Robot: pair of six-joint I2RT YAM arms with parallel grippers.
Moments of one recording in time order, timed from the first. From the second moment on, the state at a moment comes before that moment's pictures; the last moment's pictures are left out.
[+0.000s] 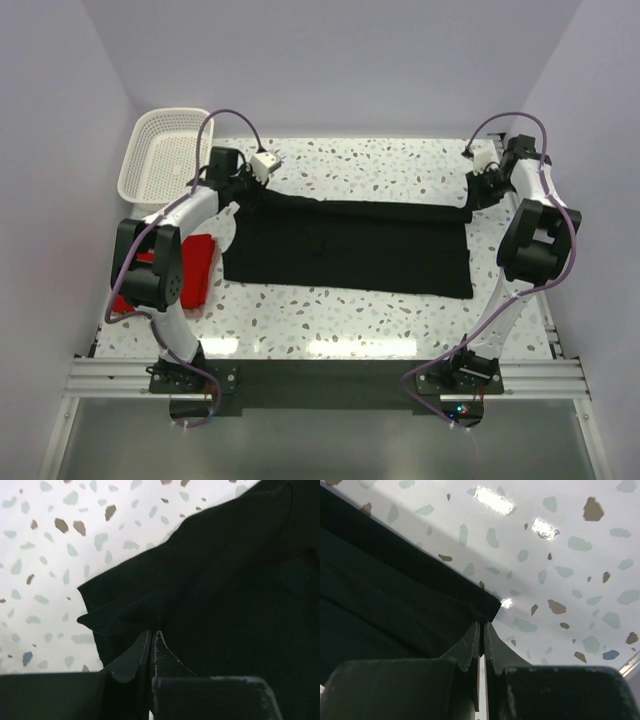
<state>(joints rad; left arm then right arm) -0.18 1.82 1.27 -0.24 0.35 0.46 -0.31 2.07 1.72 -0.90 -0.41 -0.66</state>
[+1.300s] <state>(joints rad) -0.19 1.78 1.17 -0.43 0.32 0.41 -0.31 2.07 1.63 -0.91 -0.38 -0.73</state>
